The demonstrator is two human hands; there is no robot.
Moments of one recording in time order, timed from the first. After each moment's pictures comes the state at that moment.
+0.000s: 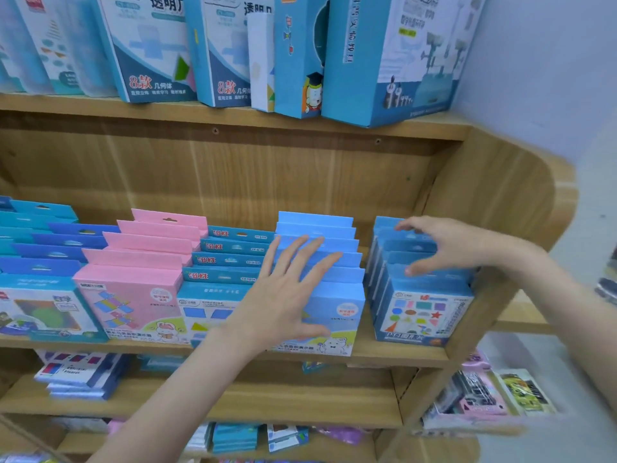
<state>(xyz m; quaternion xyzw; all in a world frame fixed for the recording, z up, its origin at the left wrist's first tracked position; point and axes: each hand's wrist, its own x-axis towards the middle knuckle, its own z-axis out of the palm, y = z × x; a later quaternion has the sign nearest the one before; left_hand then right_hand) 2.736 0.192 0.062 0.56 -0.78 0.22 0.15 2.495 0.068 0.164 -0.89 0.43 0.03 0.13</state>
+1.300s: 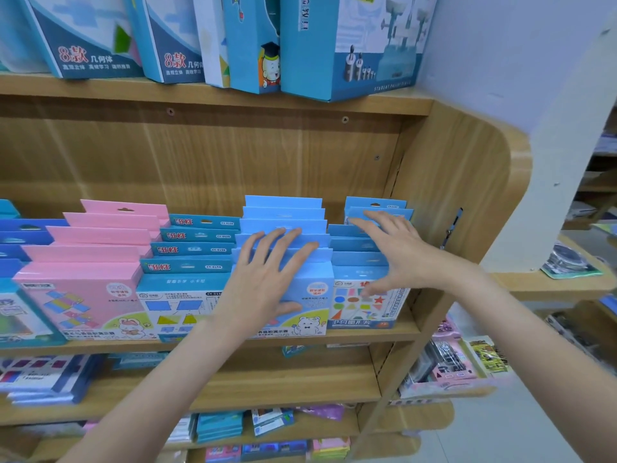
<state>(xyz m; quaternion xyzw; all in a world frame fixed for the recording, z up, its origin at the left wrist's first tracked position) 2.720 0.179 0.050 0.58 -0.76 0.25 0.13 2.497 0.099 0.116 -0.91 0.42 0.01 0.05</state>
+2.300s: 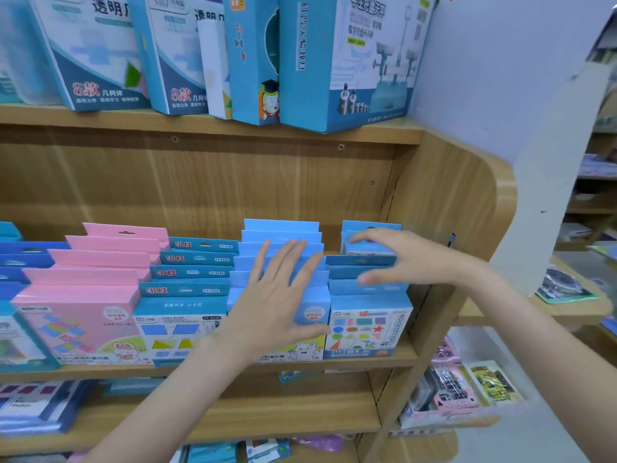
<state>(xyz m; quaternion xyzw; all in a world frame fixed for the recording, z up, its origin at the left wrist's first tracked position) 2.701 0.177 0.067 0.58 -0.78 0.19 0.17 2.492 0.098 0.157 -0.90 0.39 -0.04 0.18</state>
